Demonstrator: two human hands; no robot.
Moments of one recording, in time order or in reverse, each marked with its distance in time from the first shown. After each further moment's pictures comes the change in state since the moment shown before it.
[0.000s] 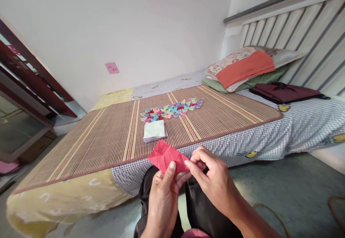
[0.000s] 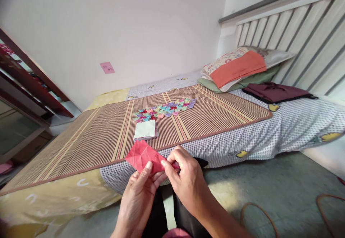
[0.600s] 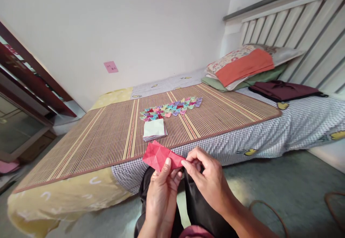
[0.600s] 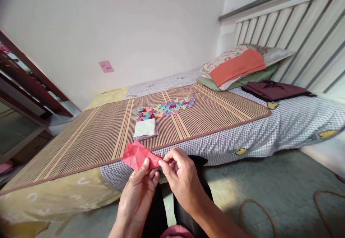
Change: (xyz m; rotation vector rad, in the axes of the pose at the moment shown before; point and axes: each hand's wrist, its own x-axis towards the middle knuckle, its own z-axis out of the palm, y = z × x) left_hand 0.008 -0.001 -0.006 -0.167 0.217 -0.040; right_hand -0.009 0.002 0.013 0.117 0.008 0.135
